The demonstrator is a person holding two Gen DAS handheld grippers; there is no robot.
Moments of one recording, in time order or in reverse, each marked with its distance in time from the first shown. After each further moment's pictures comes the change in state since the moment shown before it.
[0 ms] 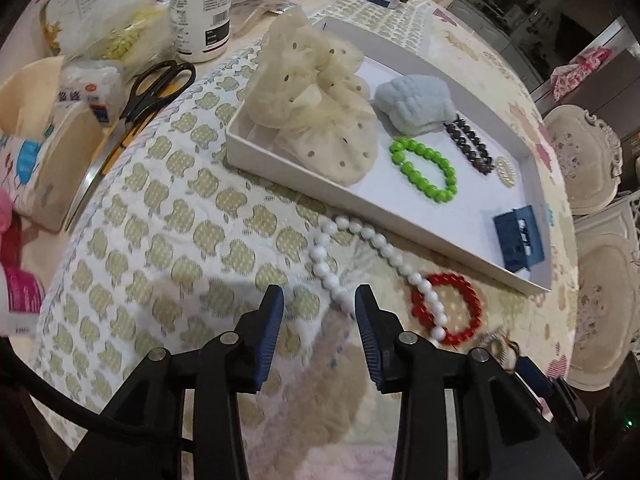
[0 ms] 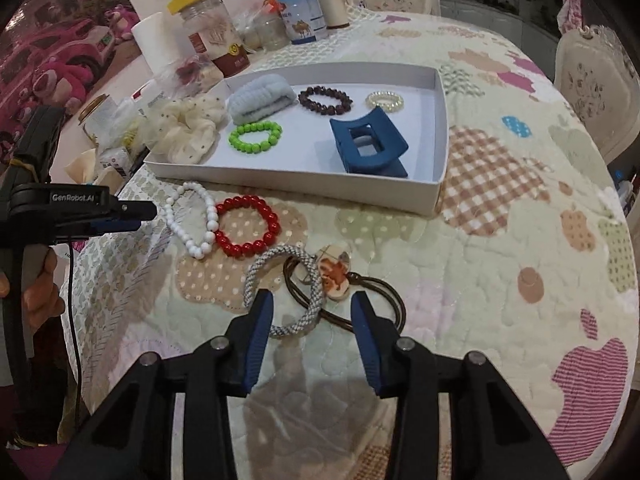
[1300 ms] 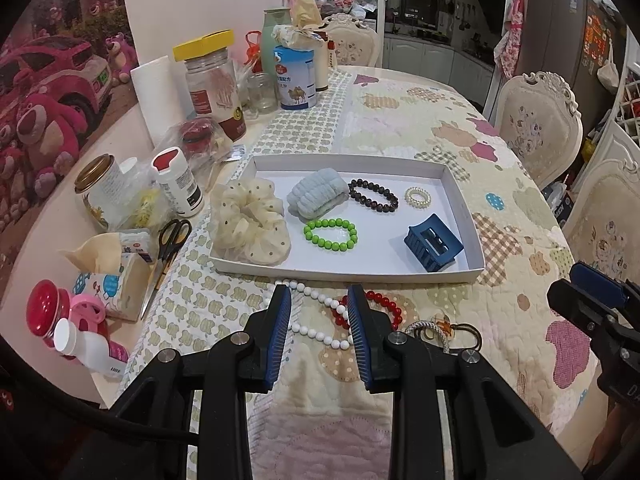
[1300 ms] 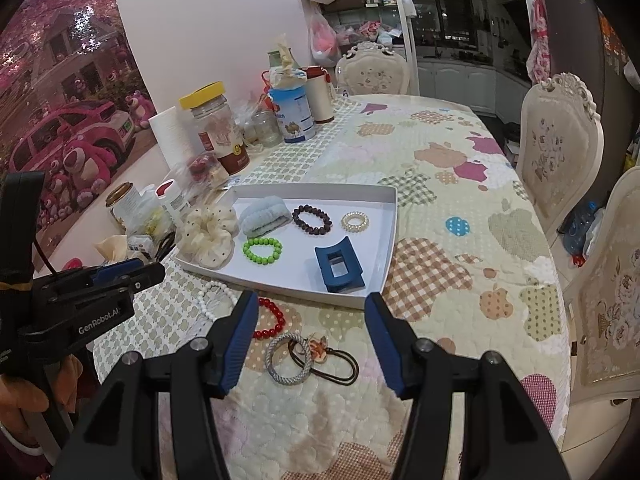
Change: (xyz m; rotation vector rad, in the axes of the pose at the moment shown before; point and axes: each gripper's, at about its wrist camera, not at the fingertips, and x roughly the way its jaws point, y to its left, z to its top) left arm -0.113 -0.105 -0.054 0.336 -0.349 0.154; right arm -0.124 0.004 0.034 0.011 -0.264 -0.041
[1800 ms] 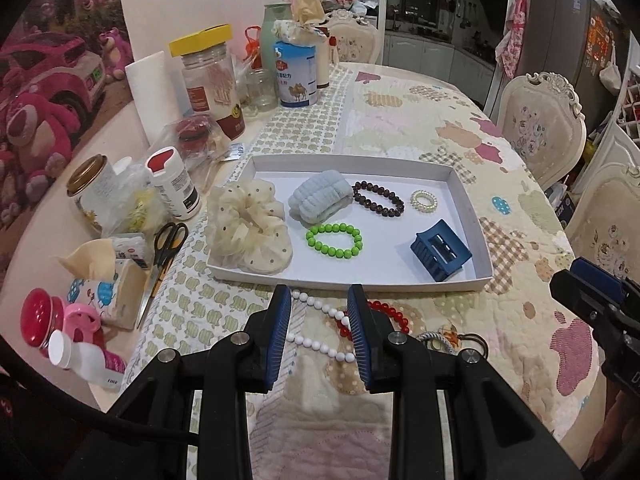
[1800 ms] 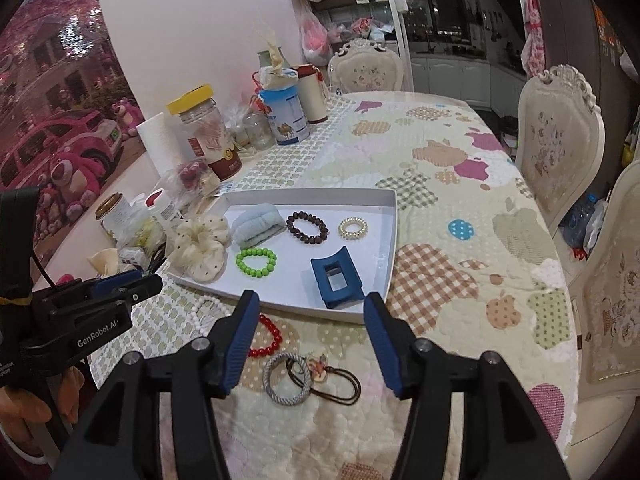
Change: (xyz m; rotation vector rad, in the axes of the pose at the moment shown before) left arm 0.013 0.007 0.010 -0.003 0.011 -0.010; right arm 0.019 -0.004 0.014 0.031 0.001 -0.009
